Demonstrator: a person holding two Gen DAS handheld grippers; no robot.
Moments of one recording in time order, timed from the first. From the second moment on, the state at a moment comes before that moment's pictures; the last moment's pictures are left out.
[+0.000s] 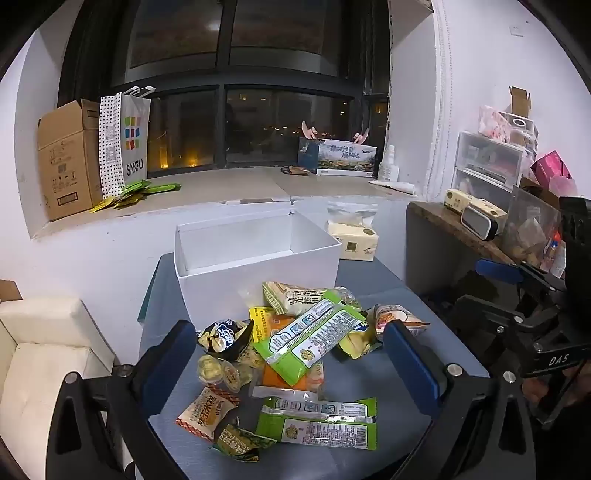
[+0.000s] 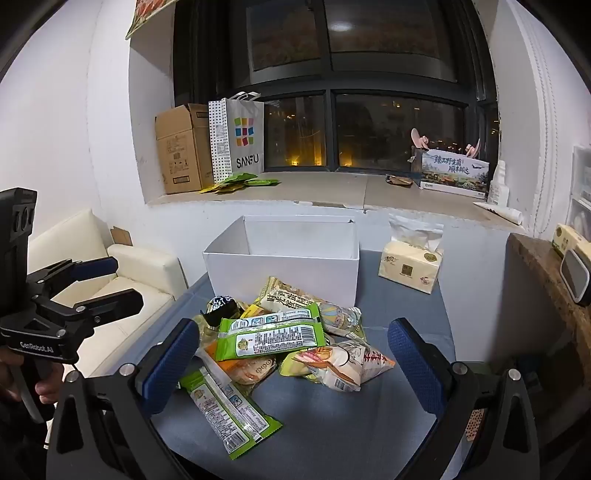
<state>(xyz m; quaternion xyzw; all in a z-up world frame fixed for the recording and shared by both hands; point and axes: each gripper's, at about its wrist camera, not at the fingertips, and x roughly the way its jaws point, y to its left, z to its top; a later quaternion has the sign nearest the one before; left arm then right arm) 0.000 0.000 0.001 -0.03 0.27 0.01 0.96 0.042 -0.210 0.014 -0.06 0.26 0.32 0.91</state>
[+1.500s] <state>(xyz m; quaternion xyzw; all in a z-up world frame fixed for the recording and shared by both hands) 0.001 -0.004 0.000 -0.03 0.27 0.01 0.96 0.041 -0.211 0.015 -0.06 0.26 0.32 0.91</state>
